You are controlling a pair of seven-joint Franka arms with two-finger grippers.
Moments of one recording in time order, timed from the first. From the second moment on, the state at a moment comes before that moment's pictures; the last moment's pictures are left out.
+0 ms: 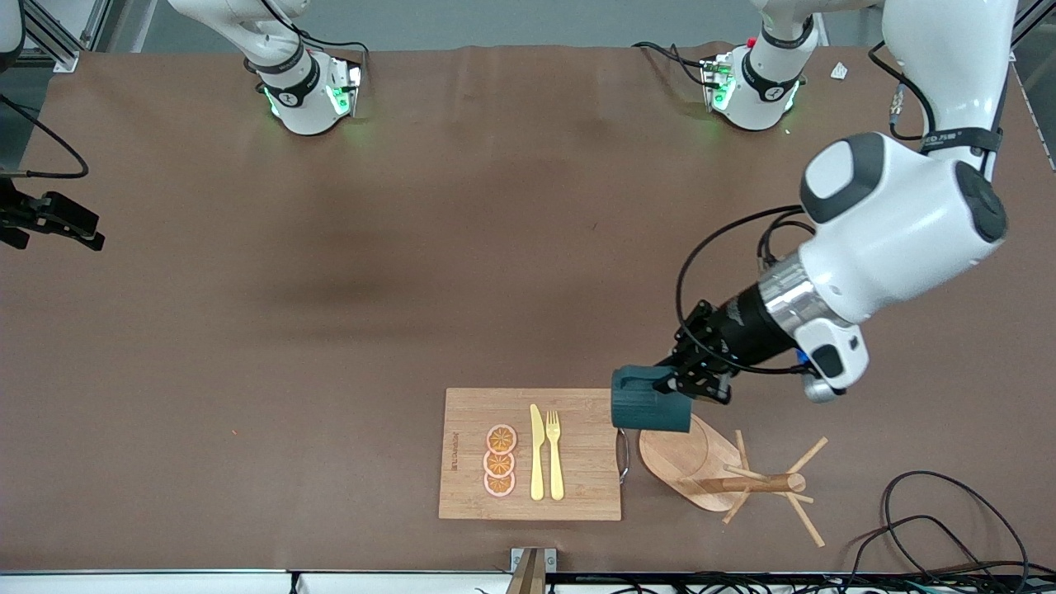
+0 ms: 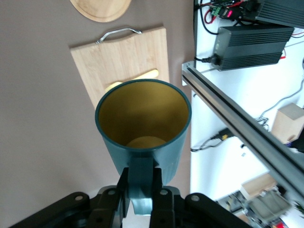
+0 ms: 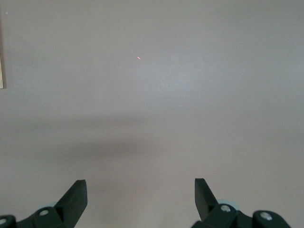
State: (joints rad) left arm 0.08 0.55 -0.58 -1.26 -0.25 2.21 -1.60; right arm -0.02 0.01 -0.07 -1.61 -0.05 1.64 -0.07
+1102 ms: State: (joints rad) left arm 0.23 0.71 -0.58 -1.27 -0.73 2.29 -1.01; right arm -0.02 0.01 -0.07 -1.61 -0.05 1.64 -0.08
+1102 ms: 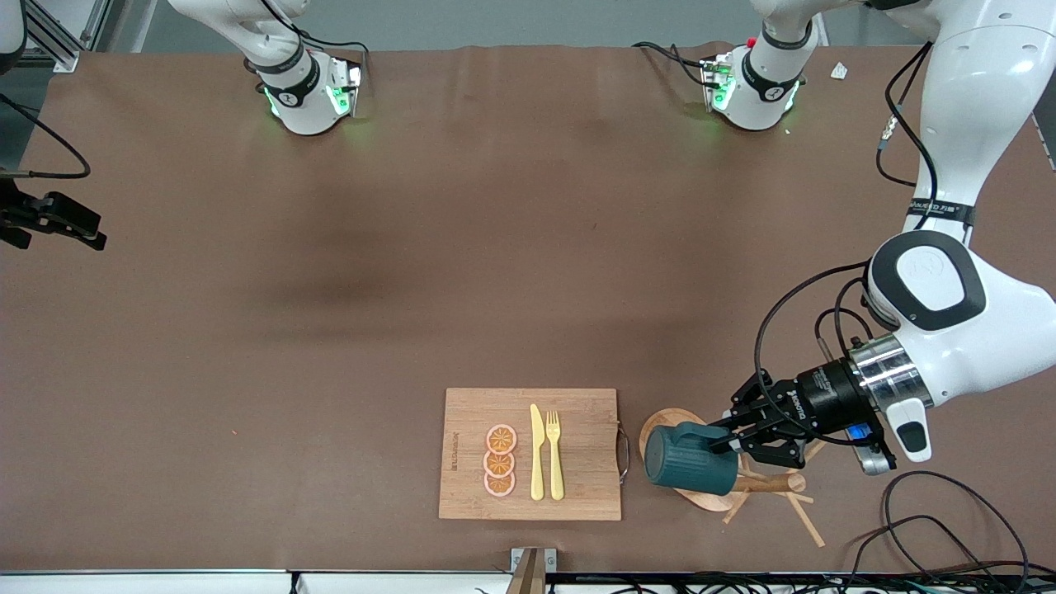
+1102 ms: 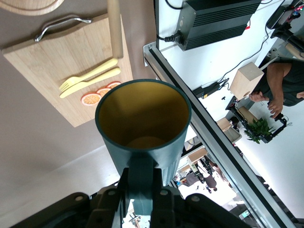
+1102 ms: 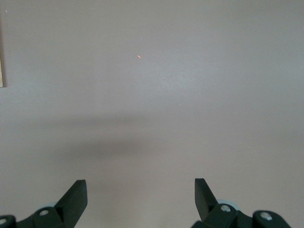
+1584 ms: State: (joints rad) left arm 0.24 0.77 -0.58 -1.28 -0.78 2.29 -0.92; right arm -0.02 0.01 -0.07 -1.61 -0.05 1.64 -0.08
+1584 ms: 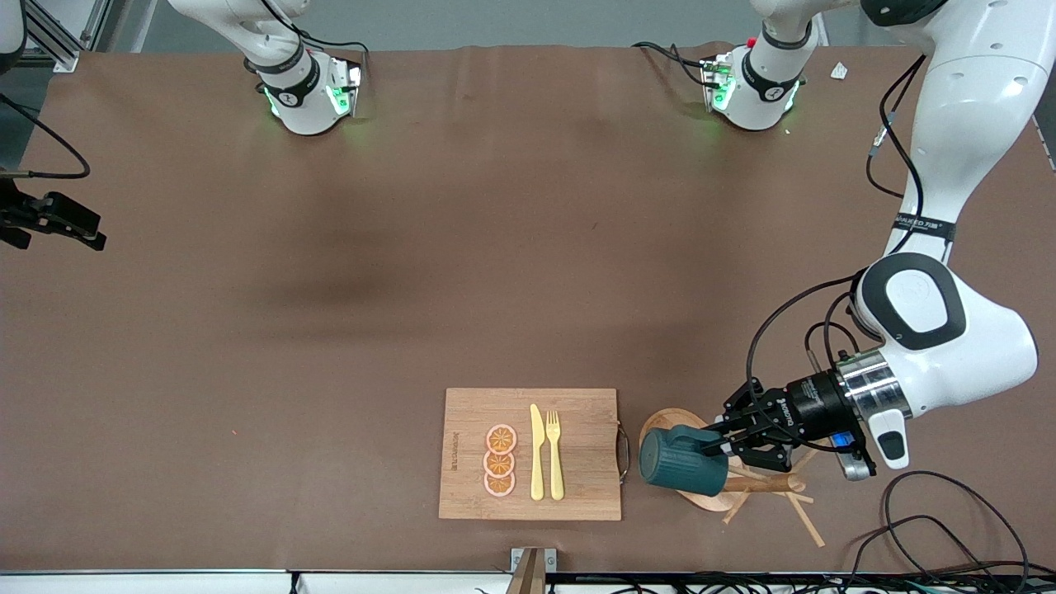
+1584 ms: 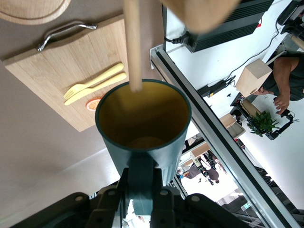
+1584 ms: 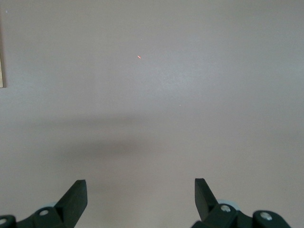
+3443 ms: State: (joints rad) left arm 0.31 0.81 -0.57 -1.28 -0.78 2.29 -0.91; right arm -0.02 0.01 -0.07 -1.61 -0.05 1.64 -0.08
